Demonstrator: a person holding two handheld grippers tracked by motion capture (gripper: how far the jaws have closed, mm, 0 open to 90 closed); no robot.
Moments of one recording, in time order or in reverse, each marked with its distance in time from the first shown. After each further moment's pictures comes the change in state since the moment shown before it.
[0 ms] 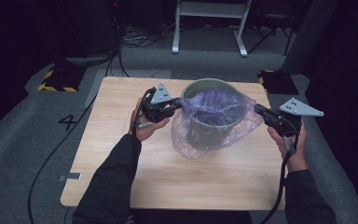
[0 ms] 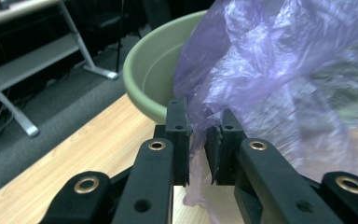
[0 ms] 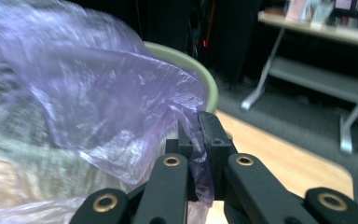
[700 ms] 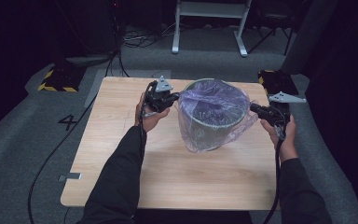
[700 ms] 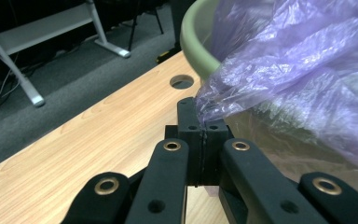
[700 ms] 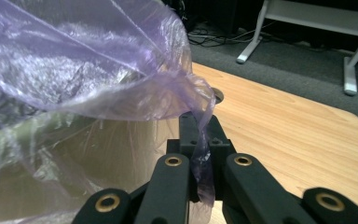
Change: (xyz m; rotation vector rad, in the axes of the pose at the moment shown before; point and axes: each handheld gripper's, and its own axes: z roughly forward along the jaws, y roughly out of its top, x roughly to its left) left arm 0.038 -0.016 0.048 0.061 0.053 -0.113; right arm -0.029 -0.021 0.052 0.170 -0.031 0.117
